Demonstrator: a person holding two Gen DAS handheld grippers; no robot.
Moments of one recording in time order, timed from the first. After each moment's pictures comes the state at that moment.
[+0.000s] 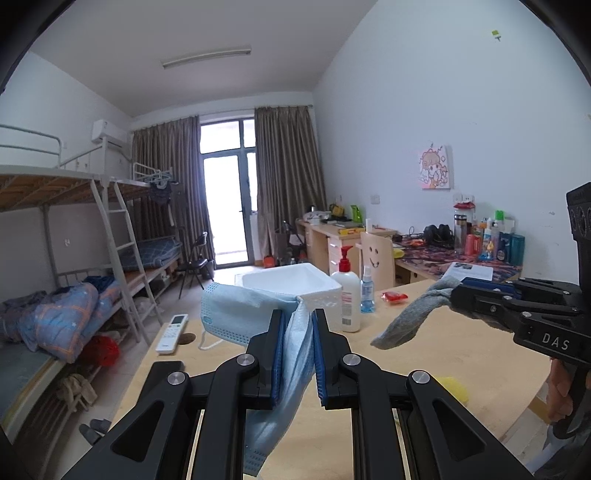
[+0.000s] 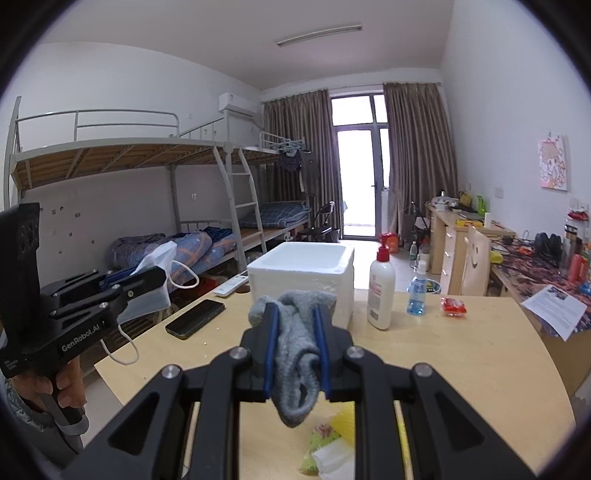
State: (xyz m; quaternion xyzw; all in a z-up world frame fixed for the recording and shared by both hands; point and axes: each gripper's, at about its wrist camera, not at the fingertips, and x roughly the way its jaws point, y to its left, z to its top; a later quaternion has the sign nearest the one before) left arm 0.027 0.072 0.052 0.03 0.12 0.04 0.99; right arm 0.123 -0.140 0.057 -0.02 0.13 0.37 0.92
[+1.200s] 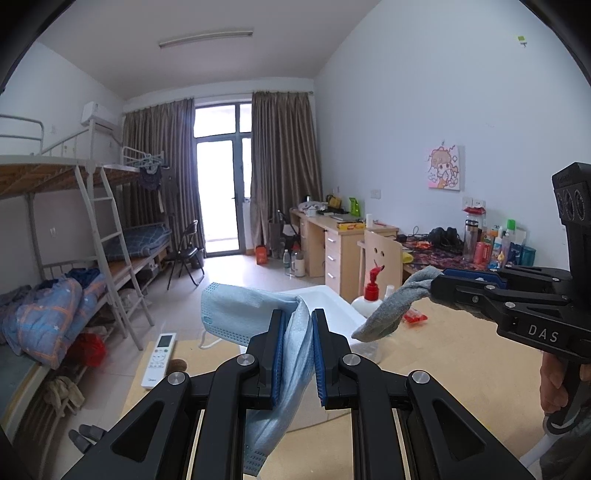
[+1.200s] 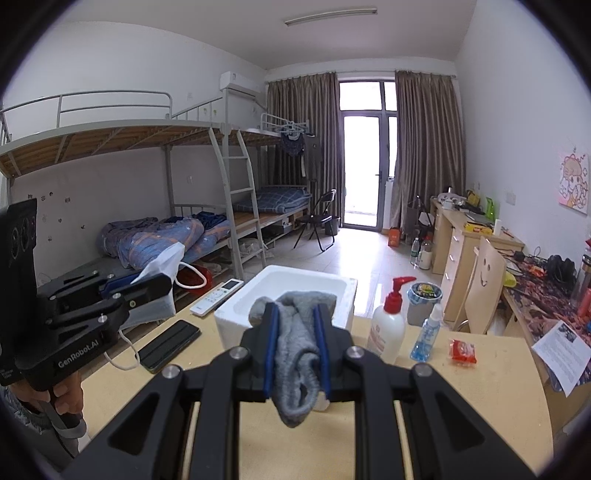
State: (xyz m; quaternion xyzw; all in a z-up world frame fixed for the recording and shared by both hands) left arm 0.125 0.127 0.084 0.02 0.15 0.02 0.99; right arm 0.202 -0.074 0.108 -0.05 0.16 0.37 0.91
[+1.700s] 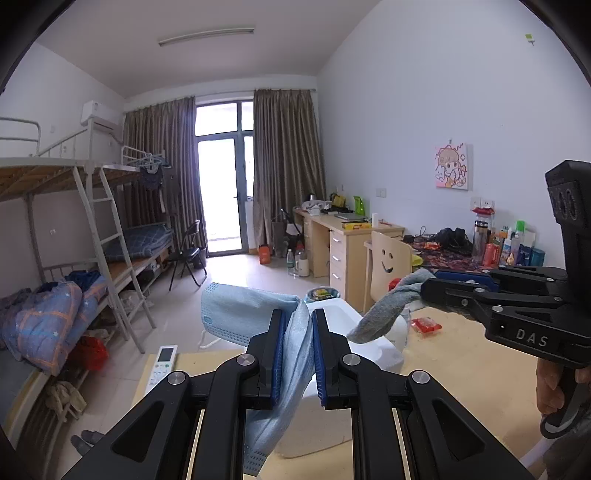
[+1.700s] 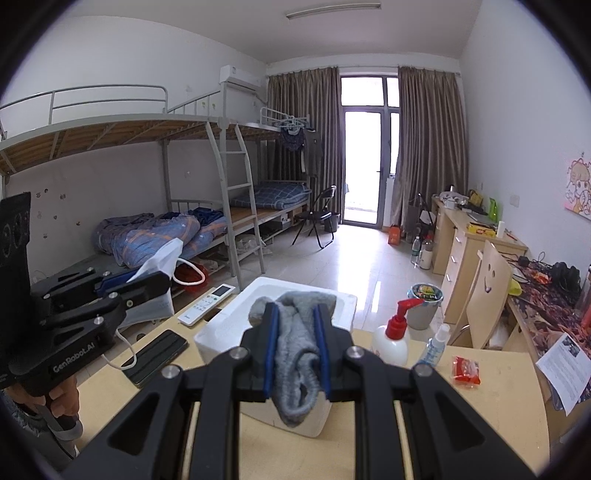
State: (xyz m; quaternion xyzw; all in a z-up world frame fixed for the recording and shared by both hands) left arm 0.165 0.143 0.091 0.02 0.15 0.02 0.99; right arm 0.236 -0.049 0.111 -0.06 0.18 0.36 0.91
